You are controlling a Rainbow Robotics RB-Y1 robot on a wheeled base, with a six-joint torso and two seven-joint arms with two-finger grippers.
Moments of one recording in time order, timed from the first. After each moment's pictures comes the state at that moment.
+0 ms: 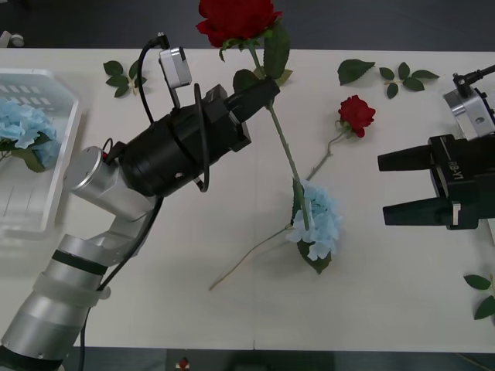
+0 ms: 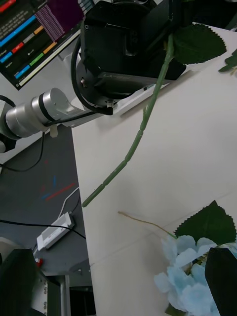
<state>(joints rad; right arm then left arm) -0.13 -0.76 -0.23 -2.04 -1.89 1.47 2.24 -0.33 0.21 -0.21 -1.62 2.28 0.85 -2.72</state>
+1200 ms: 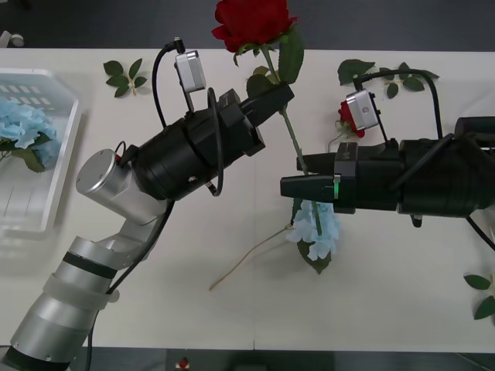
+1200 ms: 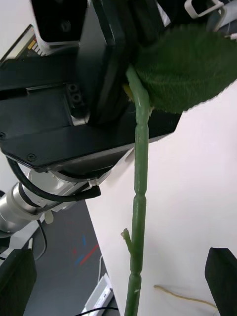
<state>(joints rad) -0.18 -0.54 0.05 -2.04 -1.64 1.17 1.91 -0.33 0.19 -0.25 -1.62 2.26 0.82 -2.72</state>
